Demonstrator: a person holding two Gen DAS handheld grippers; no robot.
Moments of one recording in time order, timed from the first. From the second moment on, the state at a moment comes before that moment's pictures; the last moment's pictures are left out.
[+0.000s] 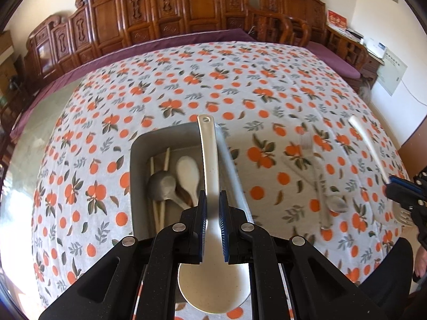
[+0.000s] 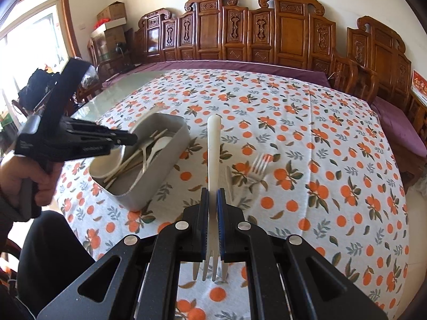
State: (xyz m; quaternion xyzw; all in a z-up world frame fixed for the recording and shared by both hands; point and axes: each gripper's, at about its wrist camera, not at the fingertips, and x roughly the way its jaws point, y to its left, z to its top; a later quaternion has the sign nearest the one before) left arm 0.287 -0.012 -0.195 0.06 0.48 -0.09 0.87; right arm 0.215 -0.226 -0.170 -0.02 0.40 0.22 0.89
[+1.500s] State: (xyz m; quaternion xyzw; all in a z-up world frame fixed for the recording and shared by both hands) left arm 0.239 0.102 -0.160 0.02 0.44 -0.04 0.90; right arm 0.286 -0.056 -0.204 -0.01 0.44 0.28 0.85
